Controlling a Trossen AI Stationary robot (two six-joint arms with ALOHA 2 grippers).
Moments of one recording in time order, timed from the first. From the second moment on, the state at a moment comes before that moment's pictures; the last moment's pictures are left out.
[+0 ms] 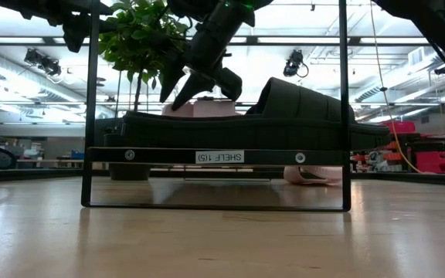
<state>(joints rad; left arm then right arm) 0.33 0.39 0.58 -0.32 0.09 -0.24 -0.12 2.21 2.03 -0.74 0.02 1.64</state>
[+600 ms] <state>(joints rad) 0.33 0.39 0.58 -0.38 0.09 -0.24 -0.17 2.19 2.03 -0.81 0.03 1.35</state>
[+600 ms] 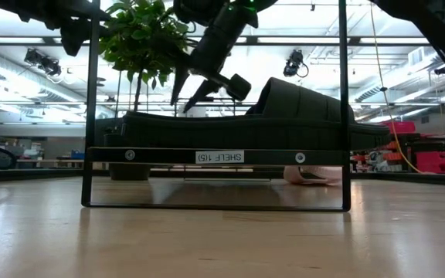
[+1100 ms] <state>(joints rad) 0.33 0.39 0.58 -0.42 0.09 -0.26 -0.26 2.12 2.03 -1.07 0.13 1.10</state>
